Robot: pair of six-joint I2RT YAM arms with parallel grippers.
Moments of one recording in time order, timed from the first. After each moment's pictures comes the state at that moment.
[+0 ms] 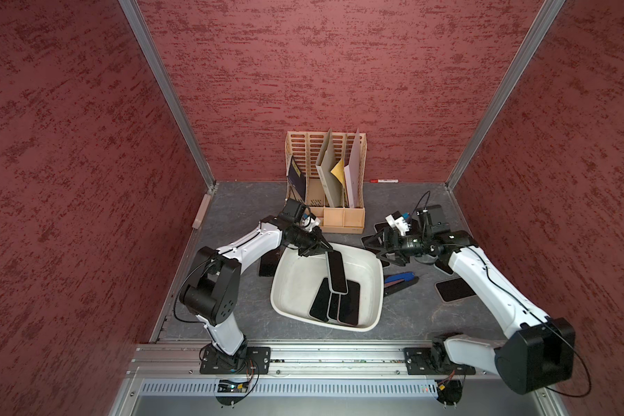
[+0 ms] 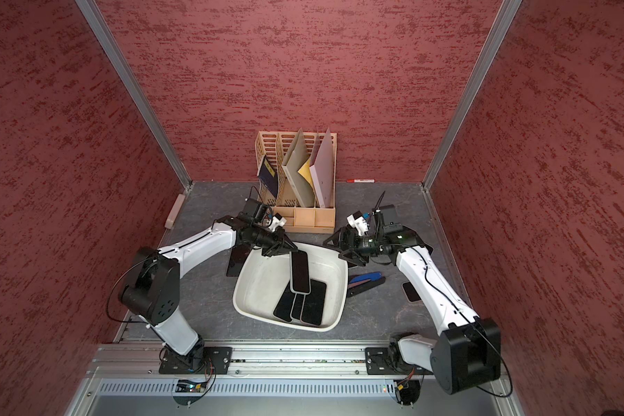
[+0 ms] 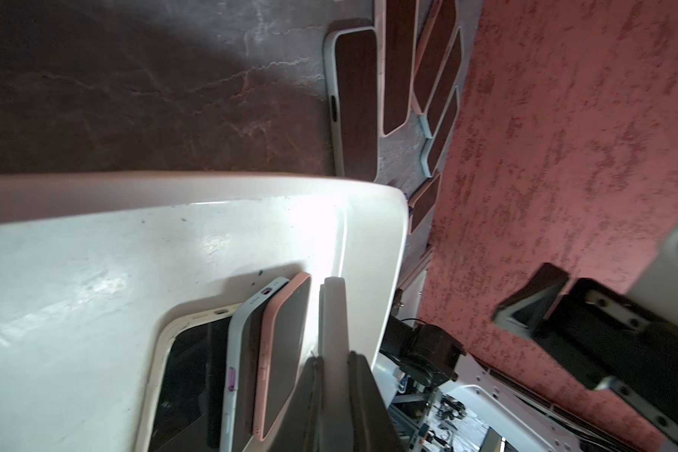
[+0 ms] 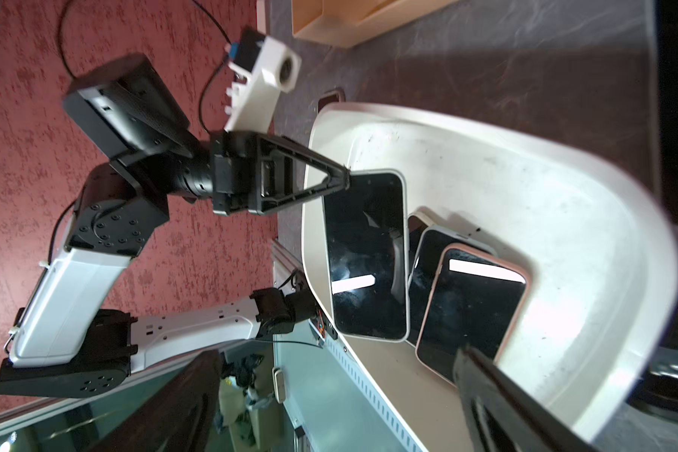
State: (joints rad) left arm -0.44 1.70 1.20 -0.49 0.81 -0.76; right arm 0.24 1.27 1.03 -0.70 -0.92 0.60
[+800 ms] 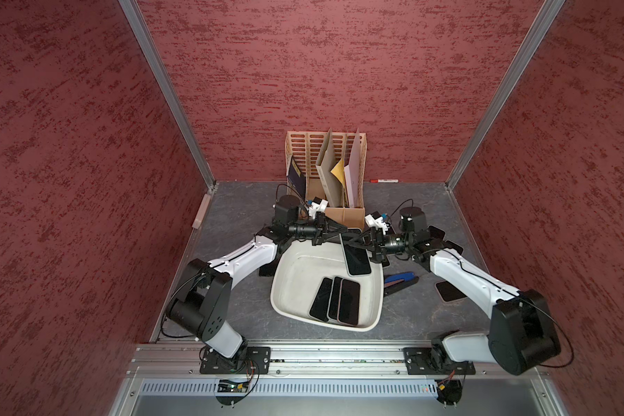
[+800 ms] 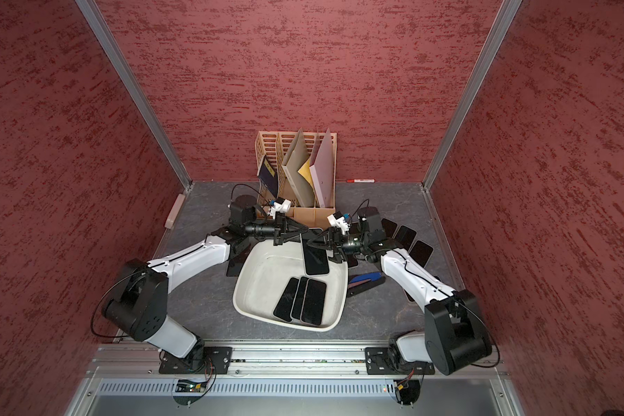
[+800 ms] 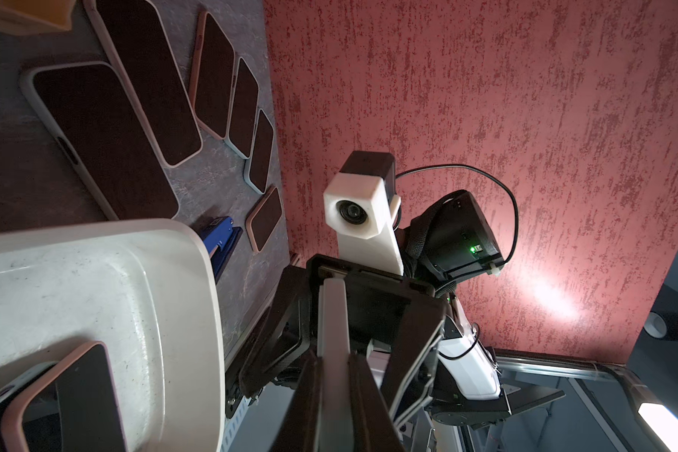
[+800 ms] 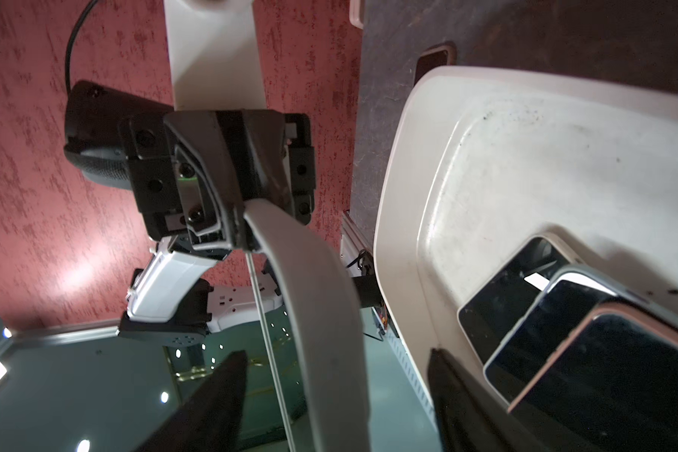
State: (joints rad) left arm -0.47 1.58 1.02 0.30 0.99 -1.27; right arm 0.33 1.36 0.86 -0.03 -1.14 0.99
